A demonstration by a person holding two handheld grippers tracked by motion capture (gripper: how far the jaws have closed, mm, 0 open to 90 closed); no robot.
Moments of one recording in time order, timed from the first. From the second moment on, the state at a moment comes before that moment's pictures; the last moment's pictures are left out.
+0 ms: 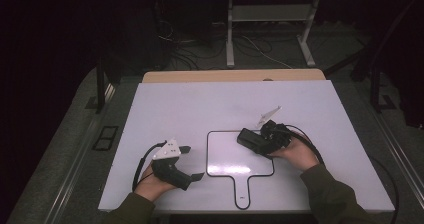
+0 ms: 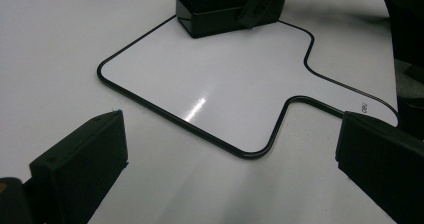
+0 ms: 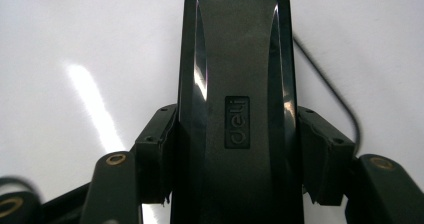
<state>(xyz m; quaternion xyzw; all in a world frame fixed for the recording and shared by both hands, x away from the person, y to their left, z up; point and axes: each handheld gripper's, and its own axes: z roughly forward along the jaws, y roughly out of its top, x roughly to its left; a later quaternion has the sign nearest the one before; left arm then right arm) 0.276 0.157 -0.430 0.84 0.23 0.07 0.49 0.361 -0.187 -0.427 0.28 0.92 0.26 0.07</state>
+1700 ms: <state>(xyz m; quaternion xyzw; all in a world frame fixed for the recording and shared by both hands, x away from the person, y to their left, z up) 0.276 0.157 -0.430 0.84 0.23 0.07 0.49 0.318 -0.208 -0.402 0.28 0.90 0.32 0.05</state>
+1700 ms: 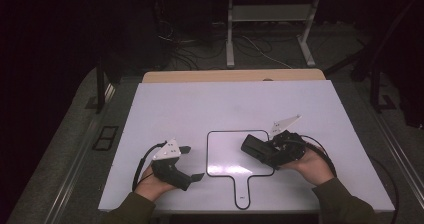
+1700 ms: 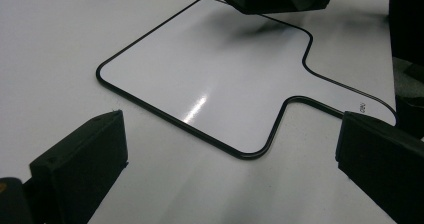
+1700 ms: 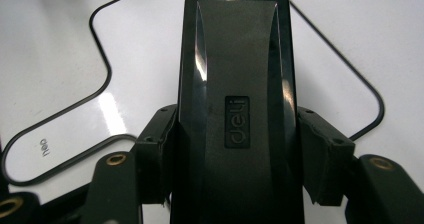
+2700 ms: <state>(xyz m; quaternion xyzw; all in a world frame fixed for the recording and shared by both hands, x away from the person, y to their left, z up) 0.276 0.164 -0.432 0.84 0.24 0.08 0.49 0.379 -0.199 -0.402 0.32 0.88 0.34 0.05</state>
